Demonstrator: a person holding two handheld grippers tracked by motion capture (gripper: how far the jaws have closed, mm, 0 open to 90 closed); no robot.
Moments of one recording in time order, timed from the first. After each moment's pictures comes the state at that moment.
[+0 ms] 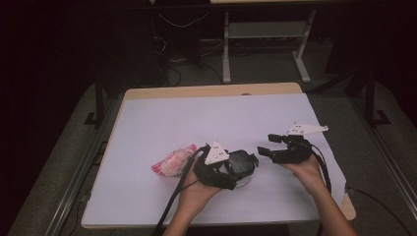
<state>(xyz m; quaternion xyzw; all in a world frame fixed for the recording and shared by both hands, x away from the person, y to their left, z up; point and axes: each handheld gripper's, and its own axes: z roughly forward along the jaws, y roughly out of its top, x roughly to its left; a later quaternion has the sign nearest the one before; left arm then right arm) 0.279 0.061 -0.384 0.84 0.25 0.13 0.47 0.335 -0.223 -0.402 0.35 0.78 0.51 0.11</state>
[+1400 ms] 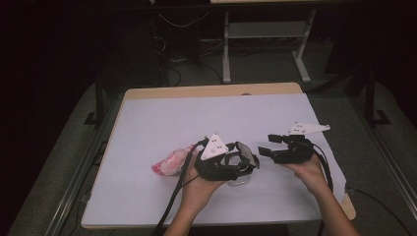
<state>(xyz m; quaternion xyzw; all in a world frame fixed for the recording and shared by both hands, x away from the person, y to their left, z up) 0.277 0.057 -0.359 0.80 0.24 0.13 0.53 0.332 -0.224 -0.396 0.34 0.78 0.51 0.10</state>
